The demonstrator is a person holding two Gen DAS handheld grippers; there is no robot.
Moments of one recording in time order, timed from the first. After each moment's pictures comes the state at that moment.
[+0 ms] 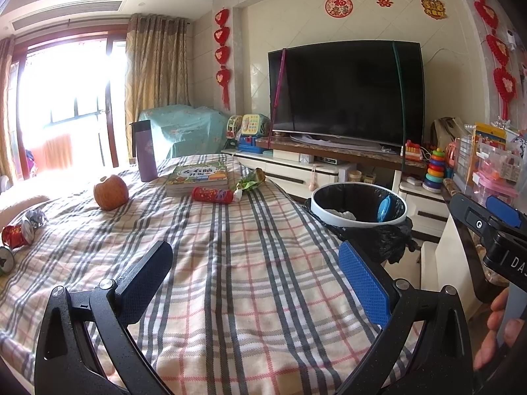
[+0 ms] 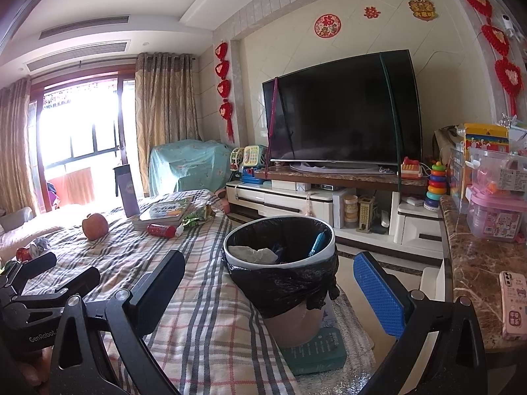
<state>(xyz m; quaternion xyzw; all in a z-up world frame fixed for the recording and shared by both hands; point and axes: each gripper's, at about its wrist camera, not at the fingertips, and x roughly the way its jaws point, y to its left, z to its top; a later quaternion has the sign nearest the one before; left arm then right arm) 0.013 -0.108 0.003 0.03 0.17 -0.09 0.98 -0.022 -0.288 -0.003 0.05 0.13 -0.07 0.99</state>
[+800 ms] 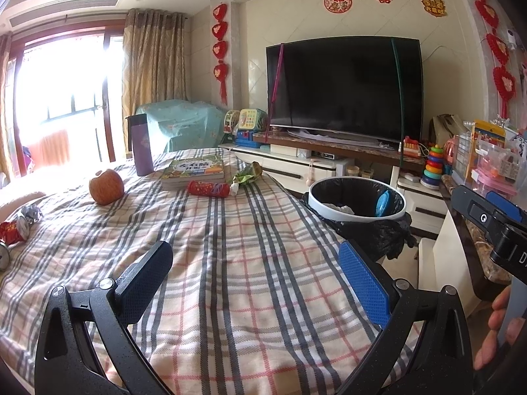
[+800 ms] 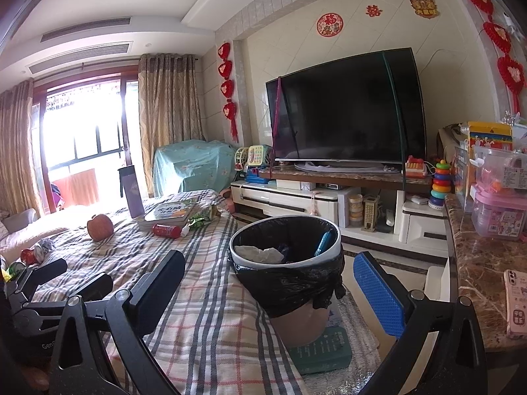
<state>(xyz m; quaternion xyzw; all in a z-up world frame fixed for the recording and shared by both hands) 0.018 -0.107 -0.002 0.03 0.18 -0.10 0.98 -0.022 -0.286 -0.003 0.05 0.13 -0.06 0.99</state>
